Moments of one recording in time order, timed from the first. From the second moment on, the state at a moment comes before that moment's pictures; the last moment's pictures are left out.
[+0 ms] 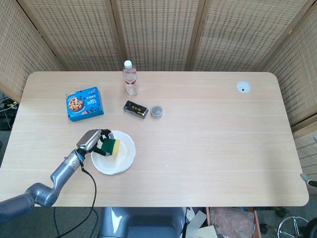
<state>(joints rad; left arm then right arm) -0.69 -1.57 -0.09 -1.13 1.41 0.84 -0.52 0.04 -0.95 0.10 -1.50 -1.45 1.49 0.15</state>
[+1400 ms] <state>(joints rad) -0.73 -1.64 -0.04 -1.06 1.42 0.81 -0.09 0.04 -0.94 0.10 -1.51 -1.44 1.48 0.16</state>
